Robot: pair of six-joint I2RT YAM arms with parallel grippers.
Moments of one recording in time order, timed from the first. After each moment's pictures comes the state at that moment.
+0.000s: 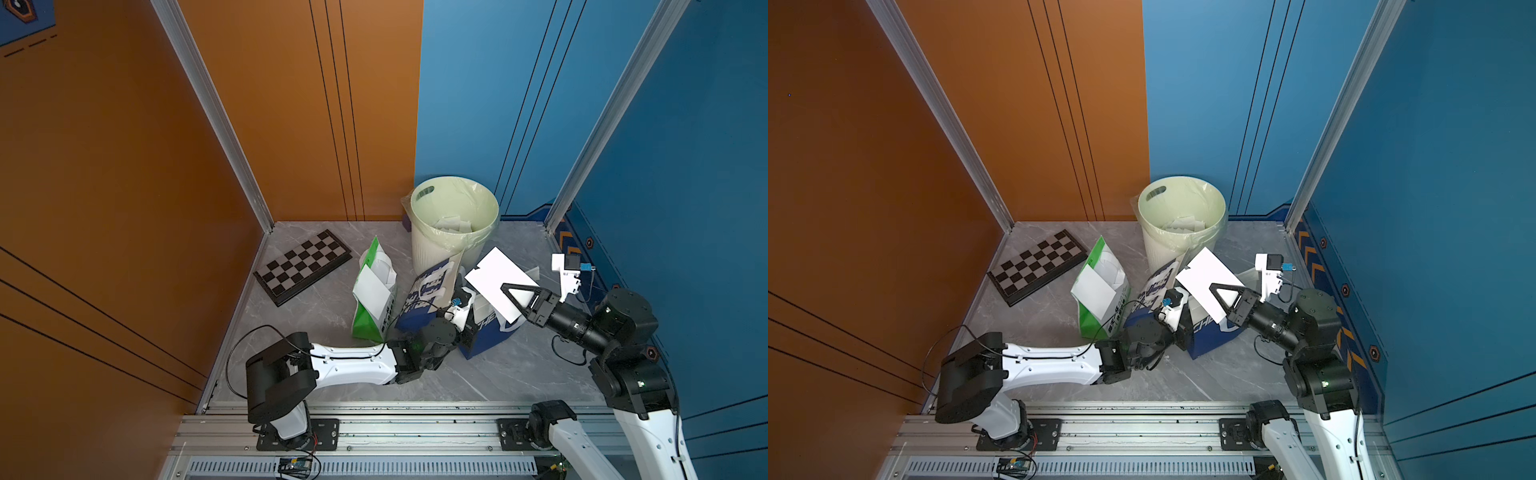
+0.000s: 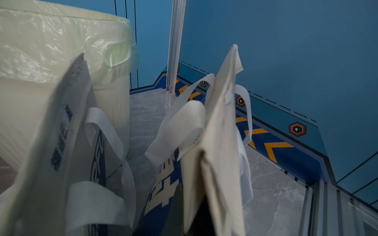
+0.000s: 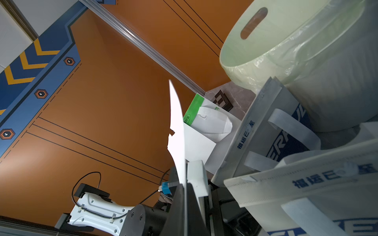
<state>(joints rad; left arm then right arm) -1.22 1.64 0.96 0.55 -0.42 -0.24 0.14 0.63 1.01 -0.51 -0.70 0.79</state>
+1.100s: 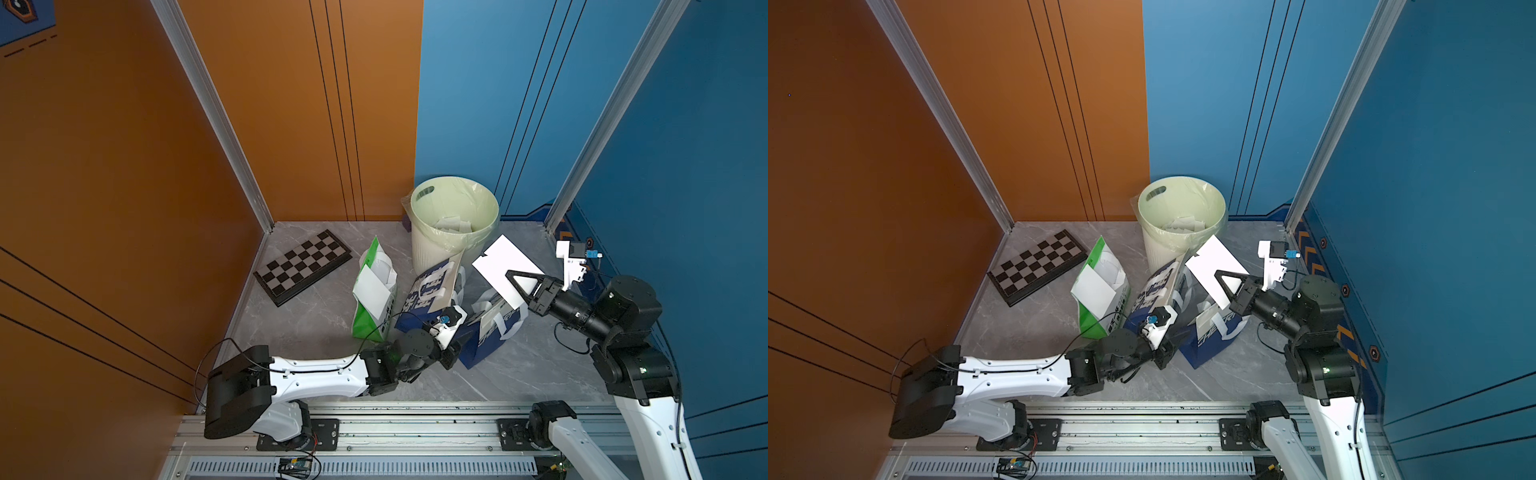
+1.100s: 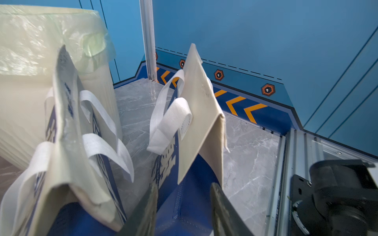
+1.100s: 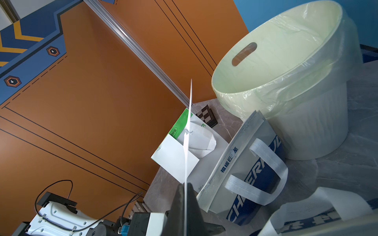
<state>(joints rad) -1.24 1.40 0.77 0.44 -0.25 -0.13 0.09 0.71 1.07 -0.52 -0.66 0.63</state>
